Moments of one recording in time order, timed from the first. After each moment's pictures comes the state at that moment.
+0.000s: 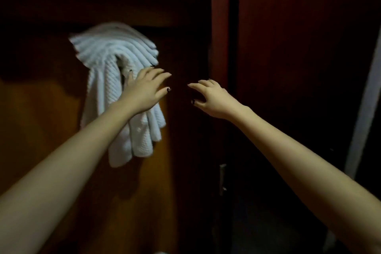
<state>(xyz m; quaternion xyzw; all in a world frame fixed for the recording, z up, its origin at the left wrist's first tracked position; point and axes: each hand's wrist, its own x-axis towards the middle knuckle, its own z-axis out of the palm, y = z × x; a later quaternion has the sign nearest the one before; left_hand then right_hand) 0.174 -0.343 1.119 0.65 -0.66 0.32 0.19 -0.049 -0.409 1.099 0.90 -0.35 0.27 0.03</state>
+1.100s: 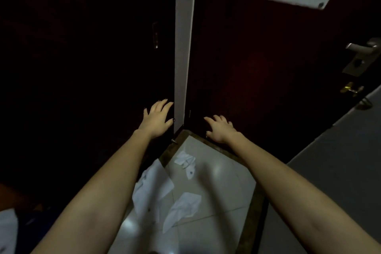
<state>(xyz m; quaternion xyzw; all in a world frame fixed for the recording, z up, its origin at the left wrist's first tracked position) -0.439 -0.534 0.691 0.52 -0.84 -0.13 0.09 -0.673 -0.459 0.710 0.65 -0.73 -0.08 -0.17</state>
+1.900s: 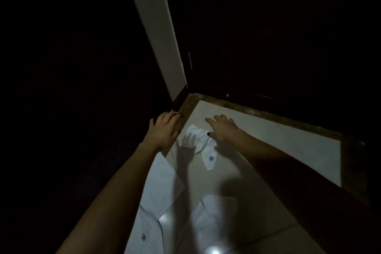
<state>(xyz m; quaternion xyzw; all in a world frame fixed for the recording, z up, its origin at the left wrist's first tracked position) -0.551 -0.710 0.099 0.48 -0.87 -0.07 -0.06 -0.774 -0.655 0.082 0.68 -0.70 -0.07 -0.22</state>
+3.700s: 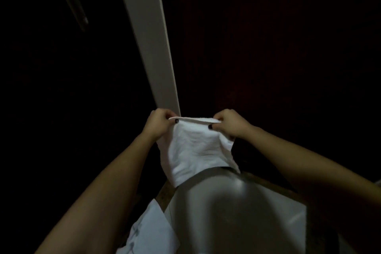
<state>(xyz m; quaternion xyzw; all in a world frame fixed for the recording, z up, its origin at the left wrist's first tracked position) -0.611 -0.810 0.470 0.52 -0.77 -0.28 0.24 -0.843 -0.722 0.482 0.63 -0.69 0.21 -0.28</state>
